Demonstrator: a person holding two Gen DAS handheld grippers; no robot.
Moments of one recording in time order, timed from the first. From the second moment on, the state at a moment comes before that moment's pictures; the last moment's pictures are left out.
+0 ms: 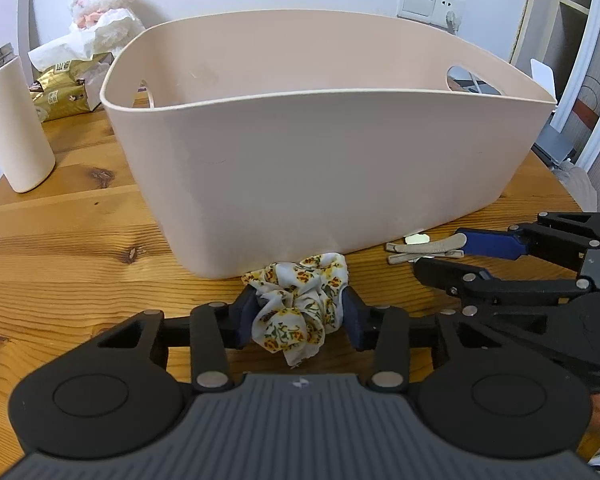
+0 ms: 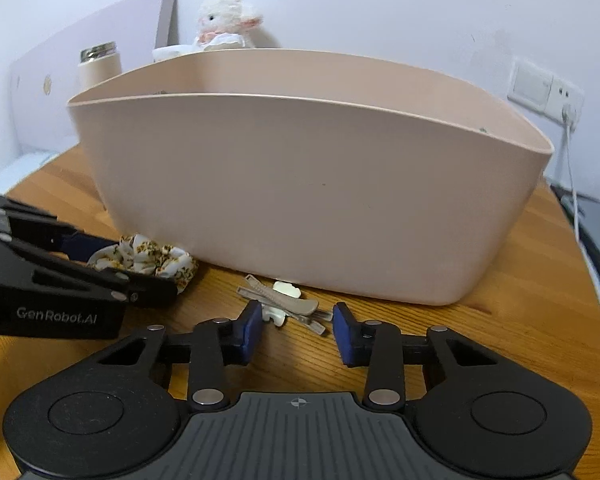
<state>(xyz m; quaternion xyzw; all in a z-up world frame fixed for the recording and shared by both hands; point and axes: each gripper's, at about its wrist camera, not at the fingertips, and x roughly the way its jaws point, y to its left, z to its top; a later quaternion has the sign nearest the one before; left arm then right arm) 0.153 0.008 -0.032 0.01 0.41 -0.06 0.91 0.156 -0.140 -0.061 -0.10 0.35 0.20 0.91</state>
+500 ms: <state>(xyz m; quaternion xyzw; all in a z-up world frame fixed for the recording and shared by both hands) 0.143 0.017 -0.032 0.00 0.41 -0.07 0.91 0.143 -0.132 -0.059 -0.13 0.36 0.22 0.90</state>
